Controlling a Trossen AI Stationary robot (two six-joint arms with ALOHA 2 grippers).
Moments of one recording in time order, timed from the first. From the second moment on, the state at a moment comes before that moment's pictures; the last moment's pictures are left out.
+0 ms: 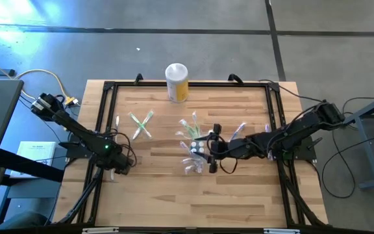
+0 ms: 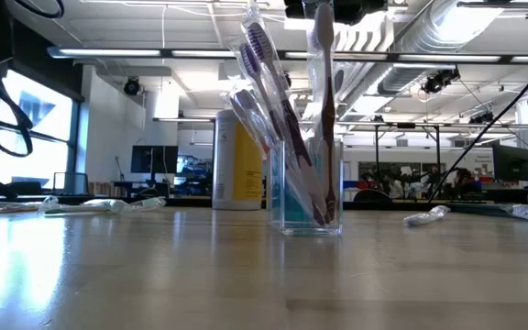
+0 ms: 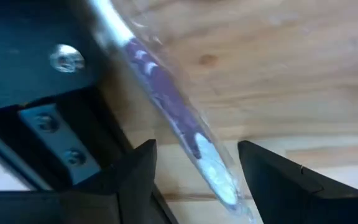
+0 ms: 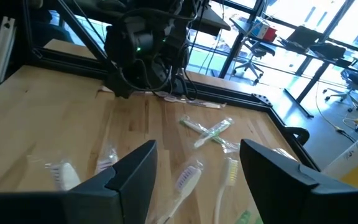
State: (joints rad) left arm -0.58 1.17 0.44 -0.81 0.31 -1.88; right arm 0.33 1.43 0.88 0.29 0.50 -0.14
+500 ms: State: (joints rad) left arm -0.58 1.17 0.44 -0.70 0.29 -1.72; right arm 0.35 1.43 0.88 0.29 0.49 -0.14
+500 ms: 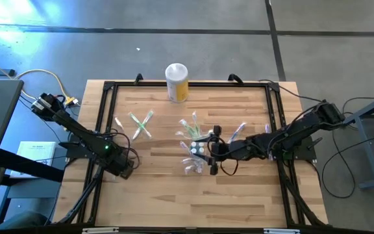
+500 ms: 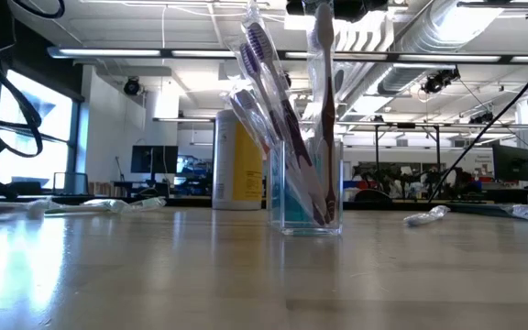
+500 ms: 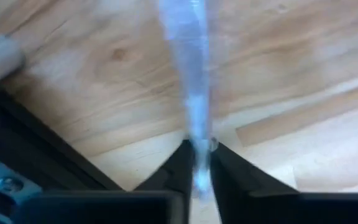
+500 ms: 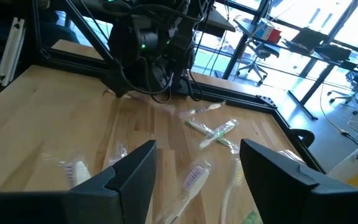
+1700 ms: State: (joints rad) left arm -0.68 1.20 1.02 -0.73 -0.42 -0.88; right arm 0.45 1.43 0.88 0.34 0.29 -0.19
